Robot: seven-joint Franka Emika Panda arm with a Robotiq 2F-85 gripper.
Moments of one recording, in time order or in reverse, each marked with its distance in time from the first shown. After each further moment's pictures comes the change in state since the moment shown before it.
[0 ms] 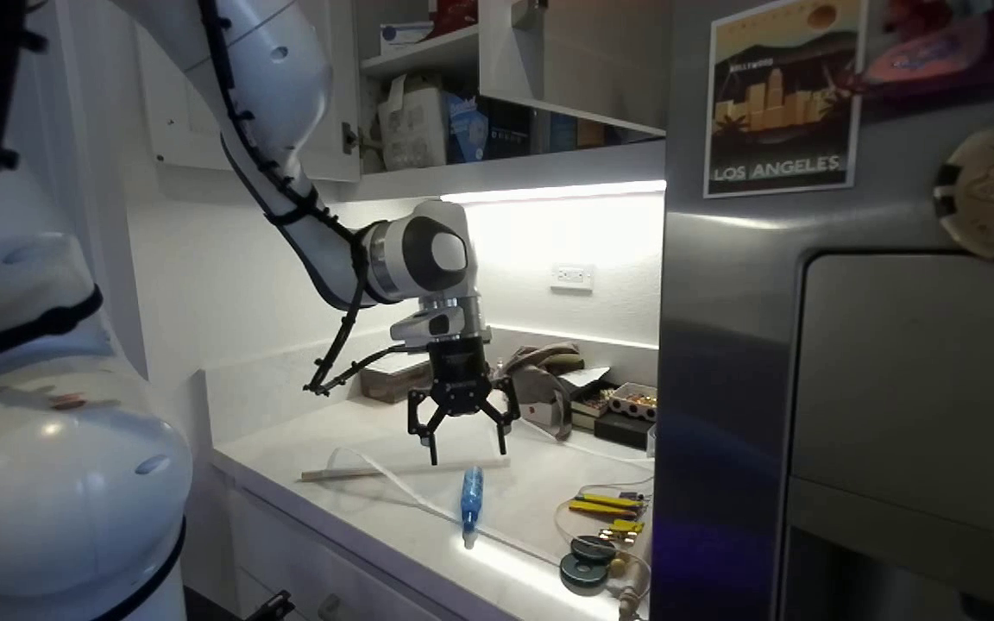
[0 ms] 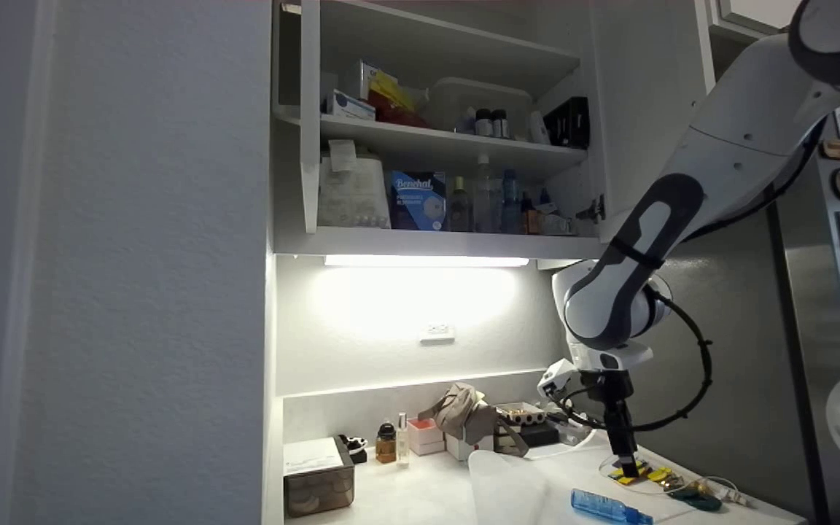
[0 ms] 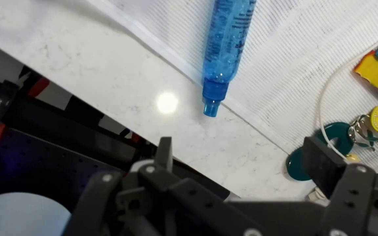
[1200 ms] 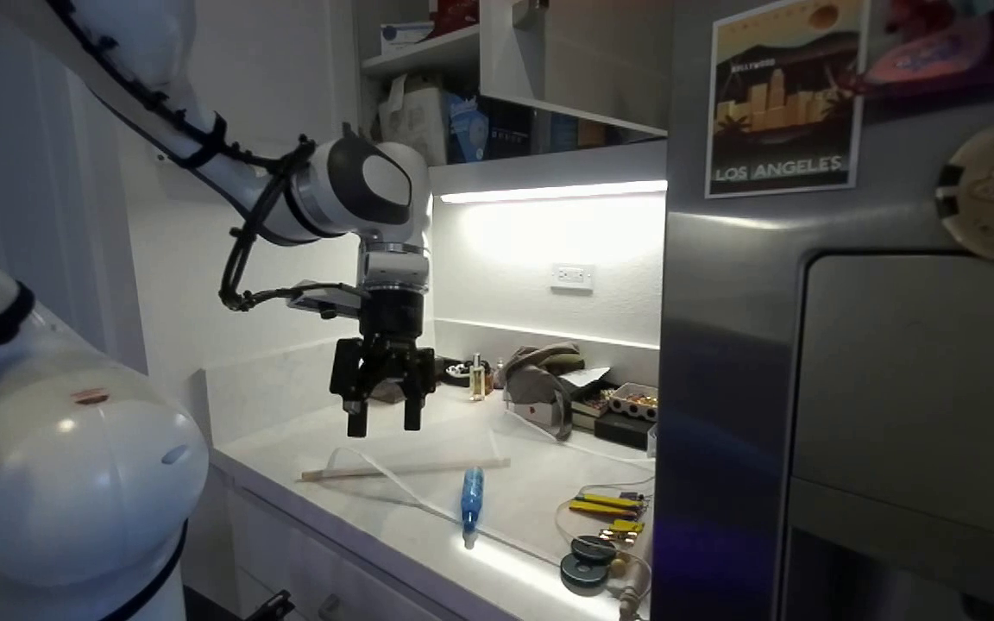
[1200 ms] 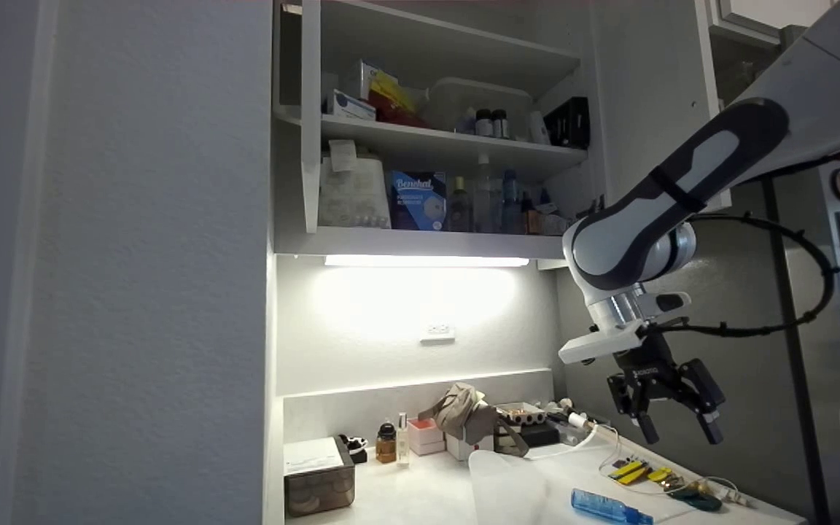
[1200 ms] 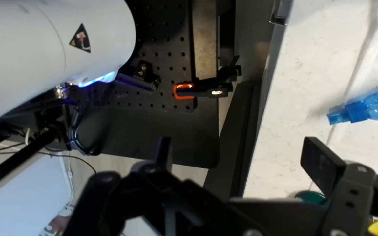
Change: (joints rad) arm 0.095 -0.353 0.001 -0.066 0.145 -0.476 -1.003
